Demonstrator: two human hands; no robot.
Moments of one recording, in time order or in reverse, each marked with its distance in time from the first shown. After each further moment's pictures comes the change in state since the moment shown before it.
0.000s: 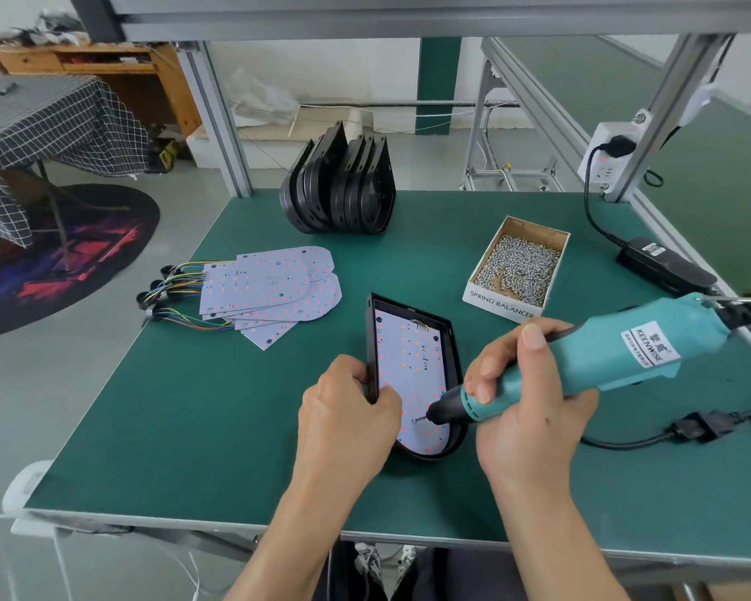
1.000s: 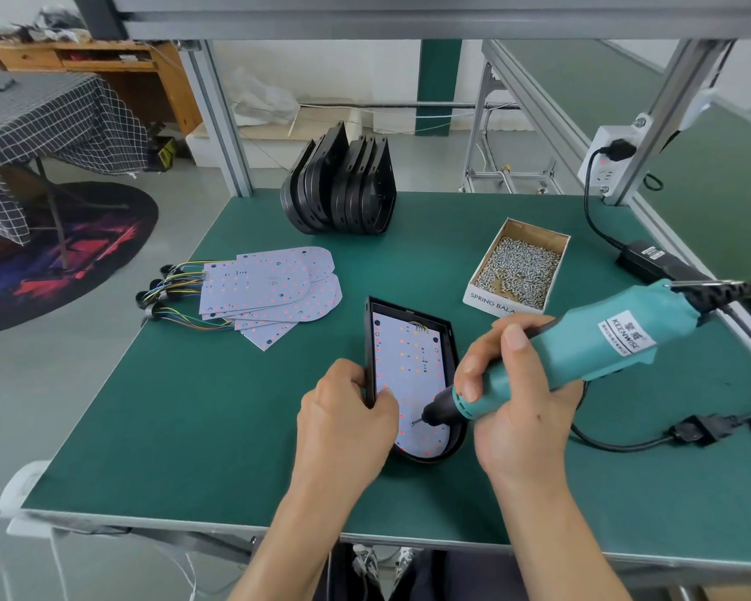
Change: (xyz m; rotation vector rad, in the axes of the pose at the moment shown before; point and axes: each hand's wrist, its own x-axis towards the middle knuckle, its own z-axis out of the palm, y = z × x) left_hand -0.001 -0.005 0.001 -0.011 0.020 -0.009; right_hand 0.004 0.001 0.001 -0.018 -0.145 0.051
